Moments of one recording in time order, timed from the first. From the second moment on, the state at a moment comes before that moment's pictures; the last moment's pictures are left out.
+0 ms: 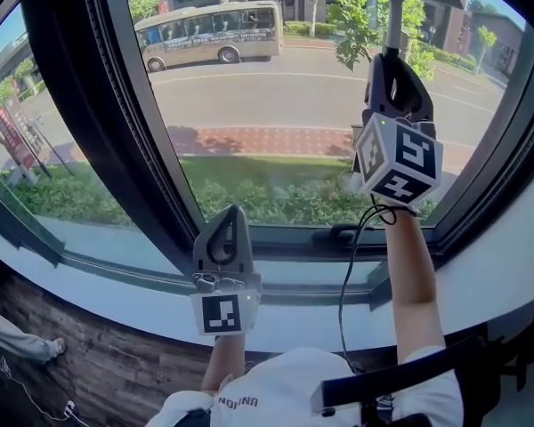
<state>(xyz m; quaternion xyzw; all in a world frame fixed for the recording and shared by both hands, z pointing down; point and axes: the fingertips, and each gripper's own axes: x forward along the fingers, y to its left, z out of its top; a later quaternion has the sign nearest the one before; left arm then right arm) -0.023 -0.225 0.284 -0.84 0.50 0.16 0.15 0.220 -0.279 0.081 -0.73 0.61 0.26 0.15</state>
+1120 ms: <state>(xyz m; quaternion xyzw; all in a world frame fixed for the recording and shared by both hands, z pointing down) -0.017 -0.215 0.289 -0.84 0.49 0.14 0.15 0.211 -0.261 0.182 -0.74 0.62 0.21 0.14</state>
